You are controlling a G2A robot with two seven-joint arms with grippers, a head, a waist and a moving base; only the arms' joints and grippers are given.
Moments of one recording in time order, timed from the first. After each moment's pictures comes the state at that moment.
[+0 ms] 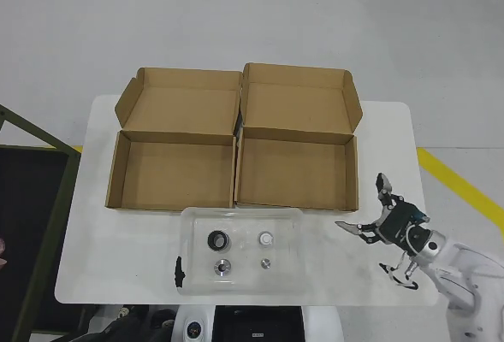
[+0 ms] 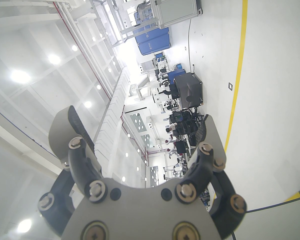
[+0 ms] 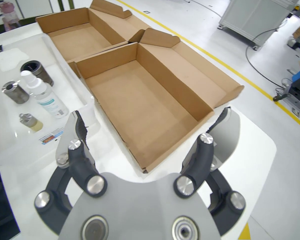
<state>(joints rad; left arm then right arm) -0.36 -0.19 -0.39 -1.44 1.98 -0.36 0.13 -1.69 -1.19 1.75 -2.03 -1.38 -0.92 0.05</state>
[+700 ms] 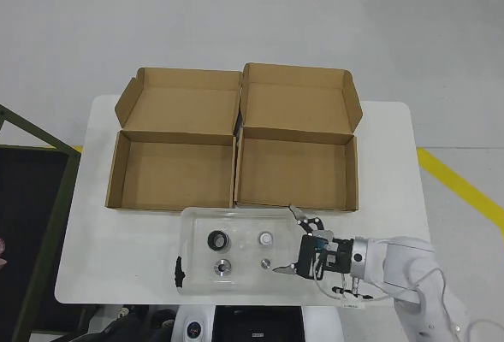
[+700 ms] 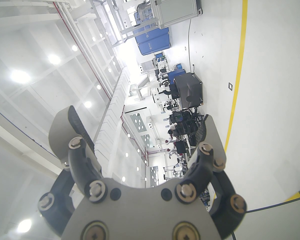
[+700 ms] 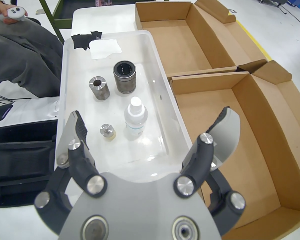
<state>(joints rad) -0.36 -0.19 -0.39 -1.44 1.98 -0.36 0.13 -1.55 -1.17 1.35 -2.11 -1.36 -1.00 0.35</state>
